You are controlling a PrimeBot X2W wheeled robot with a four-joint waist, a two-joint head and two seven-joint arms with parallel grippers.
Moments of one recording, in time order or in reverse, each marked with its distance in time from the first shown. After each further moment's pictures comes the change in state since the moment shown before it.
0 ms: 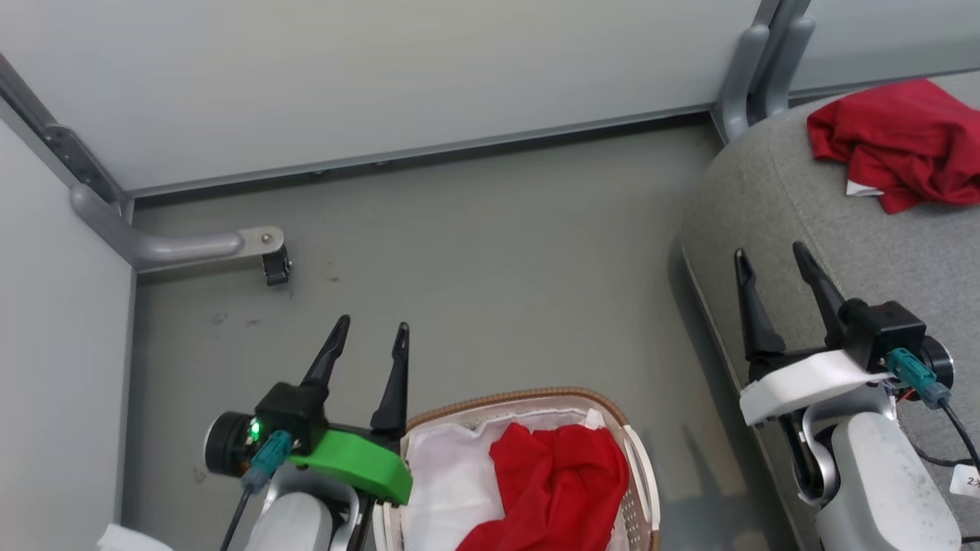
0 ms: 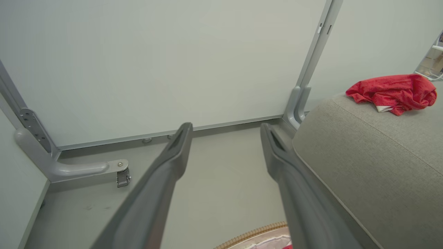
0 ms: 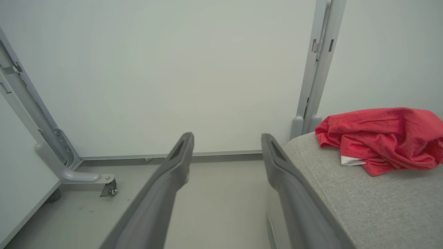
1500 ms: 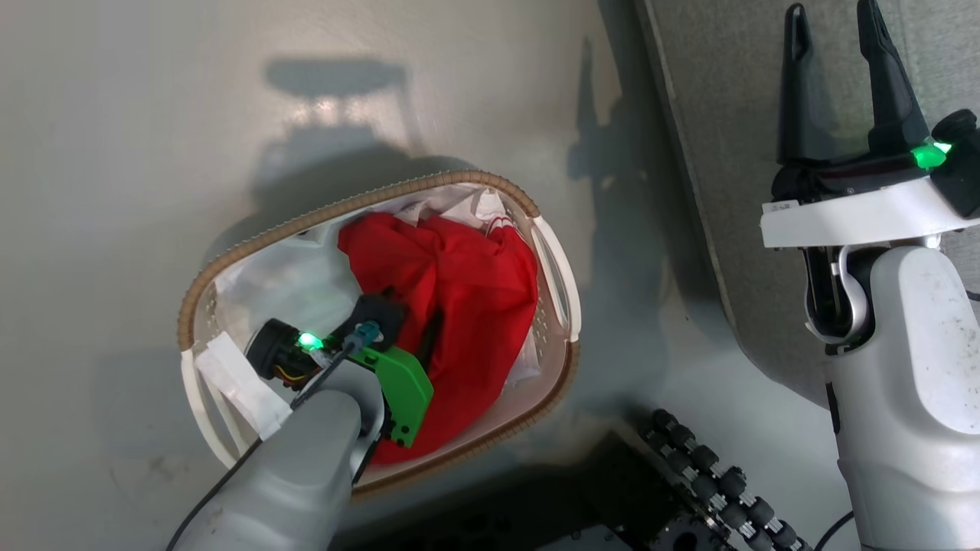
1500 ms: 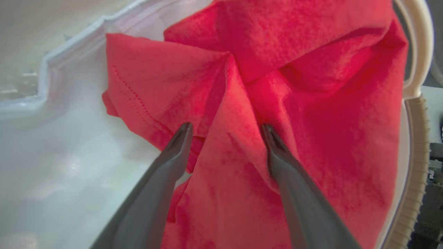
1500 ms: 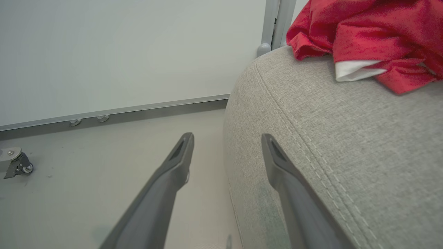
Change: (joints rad) left arm -0.540 -0.003 -0.520 0.766 -0.164 0.000 0.011; right arm -0.312 -0.001 0.005 -0.179 0.127 0.000 0.000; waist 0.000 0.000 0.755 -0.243
